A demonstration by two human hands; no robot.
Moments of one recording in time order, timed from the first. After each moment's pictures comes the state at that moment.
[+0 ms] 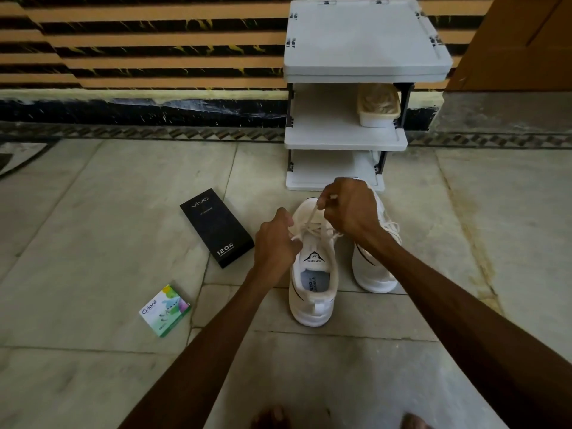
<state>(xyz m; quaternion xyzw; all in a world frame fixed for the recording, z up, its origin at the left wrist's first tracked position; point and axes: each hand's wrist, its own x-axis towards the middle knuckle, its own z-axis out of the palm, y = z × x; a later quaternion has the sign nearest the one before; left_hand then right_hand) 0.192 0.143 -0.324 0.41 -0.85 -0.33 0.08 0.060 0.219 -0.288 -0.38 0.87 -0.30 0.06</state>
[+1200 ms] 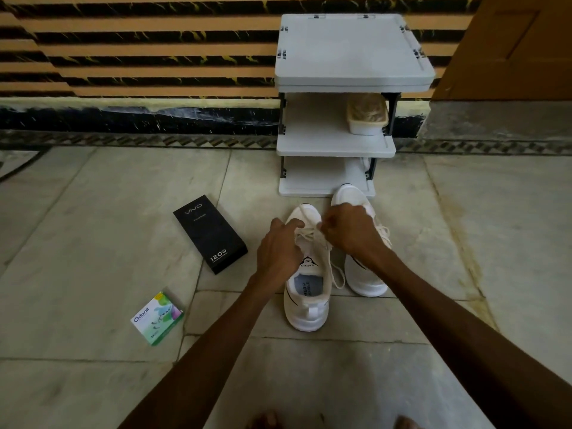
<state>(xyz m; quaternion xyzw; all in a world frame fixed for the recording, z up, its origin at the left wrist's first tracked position) 0.181 0.157 -0.326 0.36 -0.88 -0.30 0.06 0.066 0.243 -0.289 -0.37 0.90 -0.17 0.13</state>
